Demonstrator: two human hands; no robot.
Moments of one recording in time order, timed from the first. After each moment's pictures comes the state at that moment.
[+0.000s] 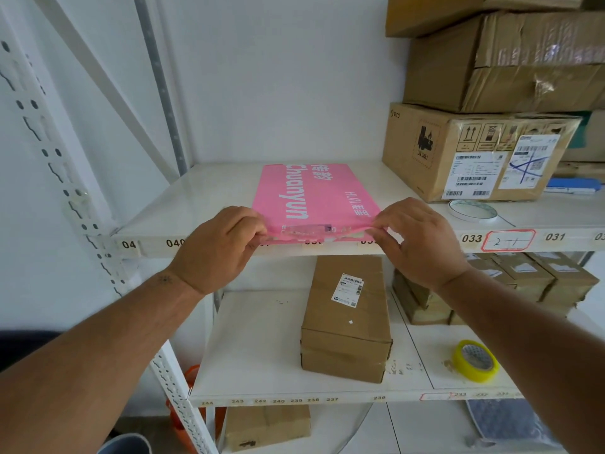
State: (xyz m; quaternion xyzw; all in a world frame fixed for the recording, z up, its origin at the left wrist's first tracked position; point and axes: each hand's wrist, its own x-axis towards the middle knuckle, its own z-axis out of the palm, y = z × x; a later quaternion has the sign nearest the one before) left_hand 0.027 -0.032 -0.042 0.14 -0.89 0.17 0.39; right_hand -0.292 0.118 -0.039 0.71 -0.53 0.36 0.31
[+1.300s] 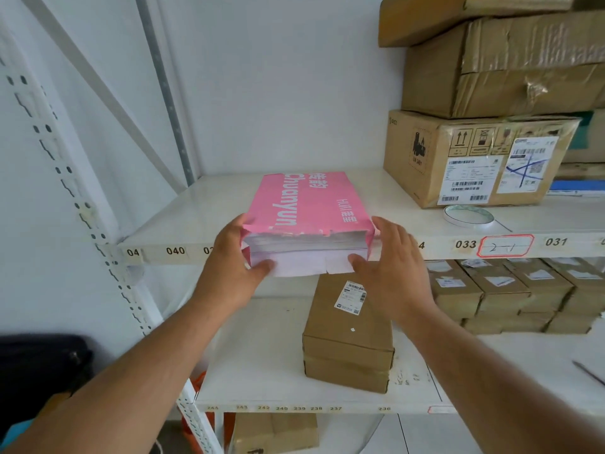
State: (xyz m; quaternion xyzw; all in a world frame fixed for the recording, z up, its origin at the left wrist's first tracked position) left_hand -0.009 0.022 -0.052 0.42 -0.77 -0.25 0.42; right_hand -0.243 0.137 -0.057 0.51 -0.75 0.42 0.02
